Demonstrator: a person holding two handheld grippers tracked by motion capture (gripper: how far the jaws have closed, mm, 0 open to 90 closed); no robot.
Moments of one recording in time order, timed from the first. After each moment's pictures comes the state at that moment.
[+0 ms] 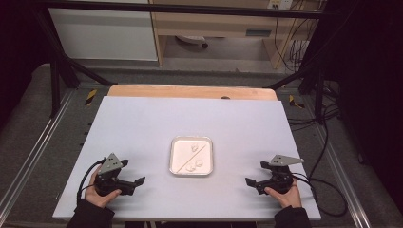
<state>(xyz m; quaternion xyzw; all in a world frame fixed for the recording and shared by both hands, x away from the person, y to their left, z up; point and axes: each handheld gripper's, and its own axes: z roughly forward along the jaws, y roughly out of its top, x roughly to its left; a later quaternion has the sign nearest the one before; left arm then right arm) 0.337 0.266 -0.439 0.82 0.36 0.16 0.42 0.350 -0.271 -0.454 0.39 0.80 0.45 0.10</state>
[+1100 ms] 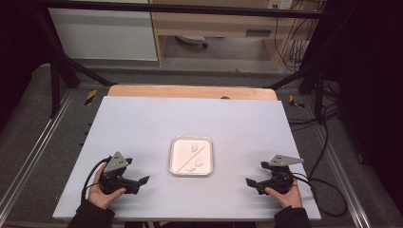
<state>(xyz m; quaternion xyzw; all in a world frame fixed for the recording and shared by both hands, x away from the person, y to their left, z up) 0.340 0.250 -0.433 0.82 0.35 0.17 0.41 0.350 -0.271 -0.453 0.39 0.80 0.44 0.10</state>
